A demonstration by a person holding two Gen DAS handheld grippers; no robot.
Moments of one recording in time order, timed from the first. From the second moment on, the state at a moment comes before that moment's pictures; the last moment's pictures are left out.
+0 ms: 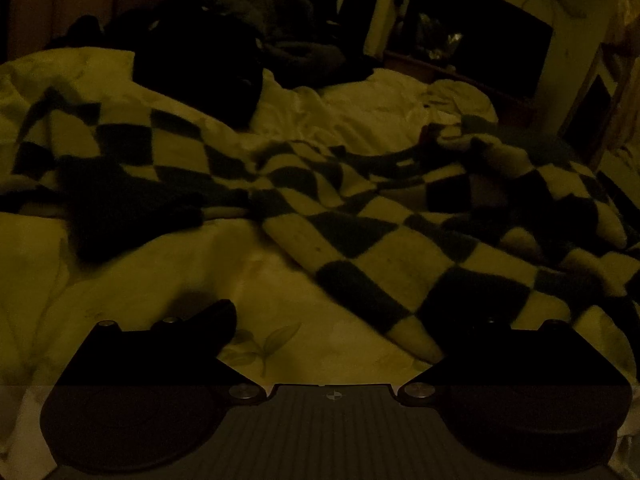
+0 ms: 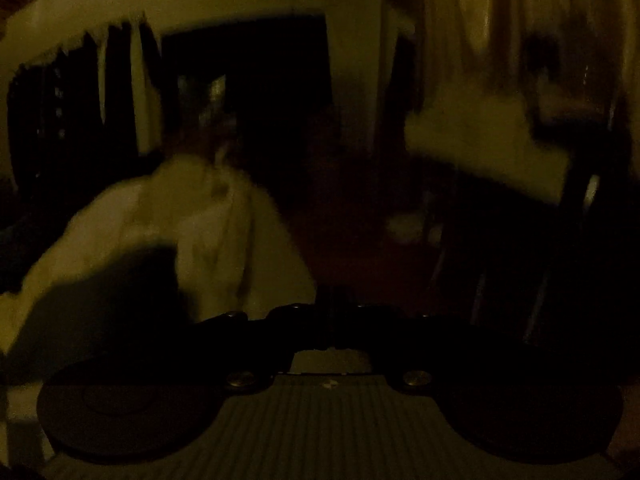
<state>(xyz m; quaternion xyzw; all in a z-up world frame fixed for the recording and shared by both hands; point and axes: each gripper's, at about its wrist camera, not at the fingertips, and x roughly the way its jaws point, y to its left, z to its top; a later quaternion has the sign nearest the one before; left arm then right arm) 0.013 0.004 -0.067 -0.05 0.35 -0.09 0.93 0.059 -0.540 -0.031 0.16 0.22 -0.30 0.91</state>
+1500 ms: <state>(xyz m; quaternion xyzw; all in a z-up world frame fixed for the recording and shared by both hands) -0.018 -0.028 -0.046 -0.03 0.34 -0.22 0.91 -0.087 -0.421 -0.015 0.23 0.37 0.14 0.89</state>
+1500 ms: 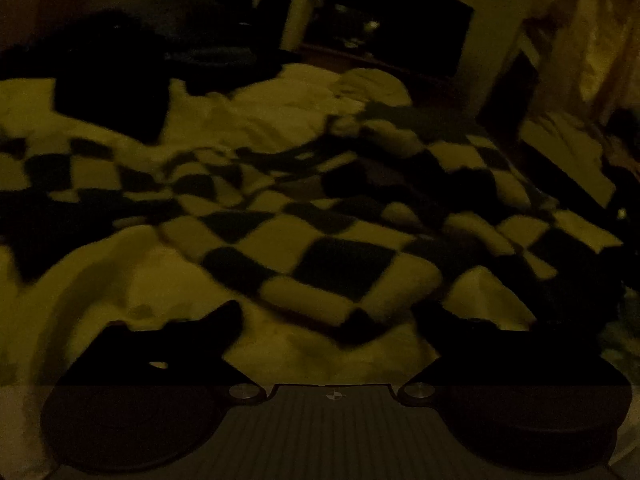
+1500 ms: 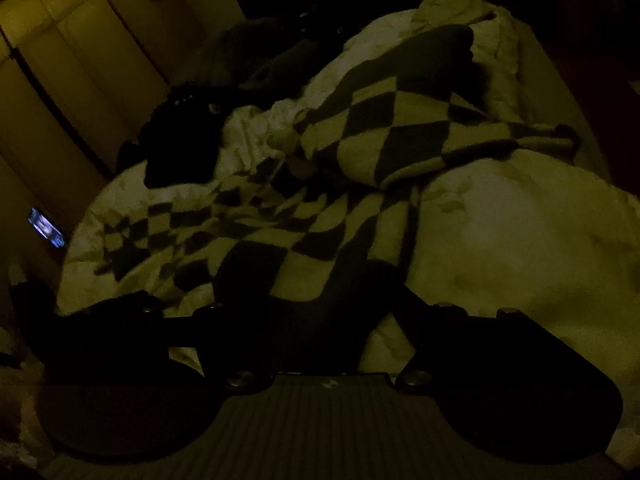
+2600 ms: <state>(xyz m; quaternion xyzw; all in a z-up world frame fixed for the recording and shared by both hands) -0.026 -0.006 0.041 -0.03 0.31 -0.25 0.92 -0.104 -0.440 0.001 0.38 0.25 0.22 0.86</state>
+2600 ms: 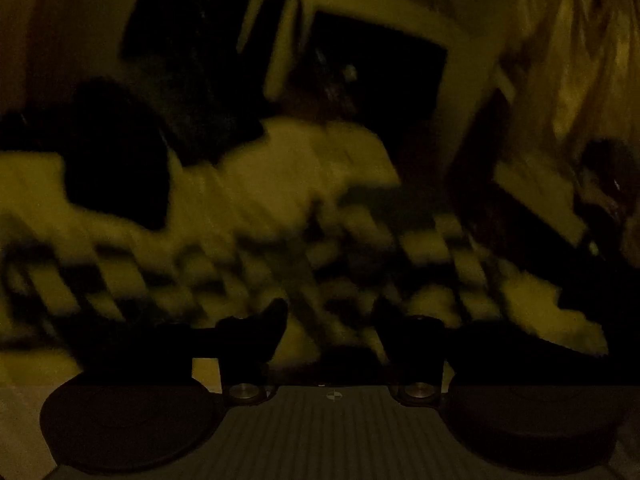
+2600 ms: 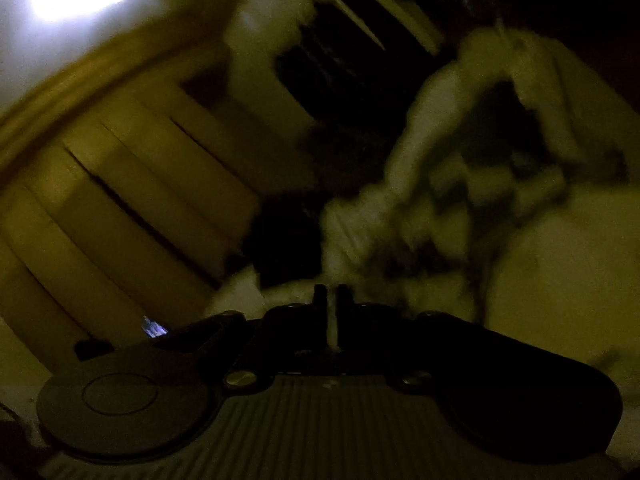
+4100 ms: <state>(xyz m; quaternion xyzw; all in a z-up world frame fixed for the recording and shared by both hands) -0.090 0.072 0.069 -0.13 0.33 -0.30 0.89 -0.156 -0.478 0.025 0.46 0.21 0.23 0.83</state>
